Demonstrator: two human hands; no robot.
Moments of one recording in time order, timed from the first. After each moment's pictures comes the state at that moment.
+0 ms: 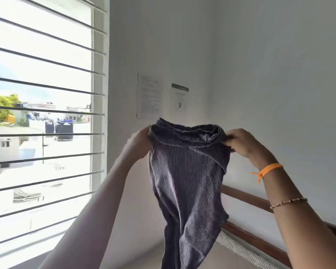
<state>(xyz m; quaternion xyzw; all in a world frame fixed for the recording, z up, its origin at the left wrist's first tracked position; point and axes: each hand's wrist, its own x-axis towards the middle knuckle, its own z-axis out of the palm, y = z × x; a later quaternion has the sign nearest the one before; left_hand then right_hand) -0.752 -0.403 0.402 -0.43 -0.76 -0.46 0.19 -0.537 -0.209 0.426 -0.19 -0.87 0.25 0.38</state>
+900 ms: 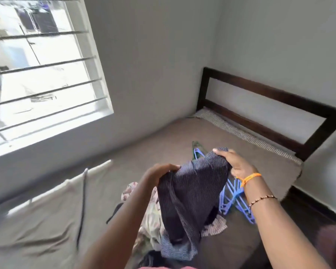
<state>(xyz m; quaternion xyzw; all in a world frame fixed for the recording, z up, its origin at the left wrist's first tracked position) -0.643 -0.418 0.016 -0.09 -0.73 -0.43 -0.52 -0.479 -0.237 0.058 -0.39 -0.57 0.70 0.14</state>
